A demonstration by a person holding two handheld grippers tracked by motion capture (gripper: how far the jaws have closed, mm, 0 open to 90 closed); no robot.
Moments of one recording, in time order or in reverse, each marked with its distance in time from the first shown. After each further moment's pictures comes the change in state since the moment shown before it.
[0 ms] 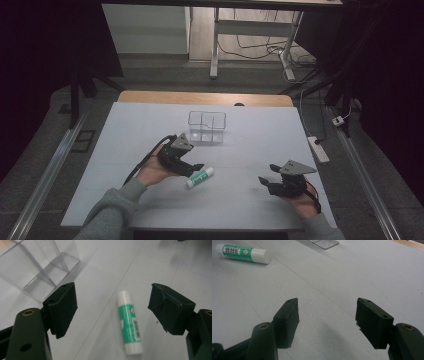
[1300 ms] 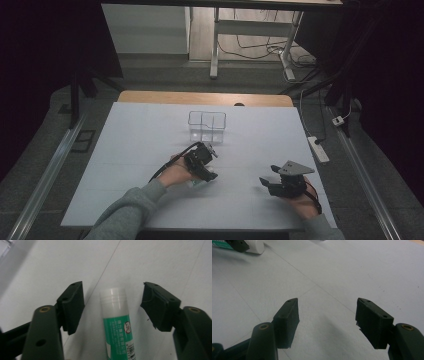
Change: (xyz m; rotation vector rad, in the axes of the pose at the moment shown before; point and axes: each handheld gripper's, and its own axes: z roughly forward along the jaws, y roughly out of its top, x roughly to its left) left arm -0.012 0.016 0.082 0.348 -0.066 -0.001; right arm -0.001 -0.004 0.002 0.047 -0.032 -0.022
